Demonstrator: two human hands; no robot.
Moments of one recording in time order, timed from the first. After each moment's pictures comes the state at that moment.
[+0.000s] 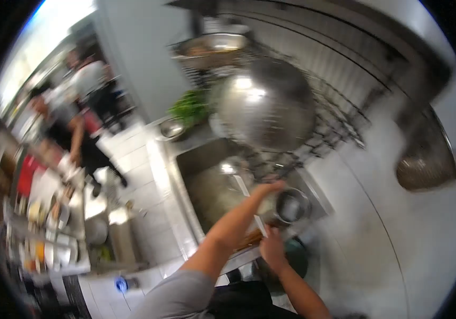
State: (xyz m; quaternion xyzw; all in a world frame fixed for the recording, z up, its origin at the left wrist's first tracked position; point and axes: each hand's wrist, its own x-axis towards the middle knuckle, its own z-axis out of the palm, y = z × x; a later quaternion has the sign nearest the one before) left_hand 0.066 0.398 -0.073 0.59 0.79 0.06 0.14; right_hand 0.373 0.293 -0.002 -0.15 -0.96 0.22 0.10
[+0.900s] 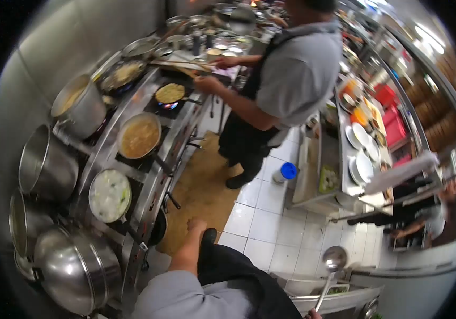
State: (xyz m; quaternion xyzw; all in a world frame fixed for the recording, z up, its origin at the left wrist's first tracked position) left_hand 0.817 -0.161 -0.340 0.83 -0.40 -0.38 -0.10; right_hand 0.268 0.095 0.113 0.04 -0.72 0.36 -0.59
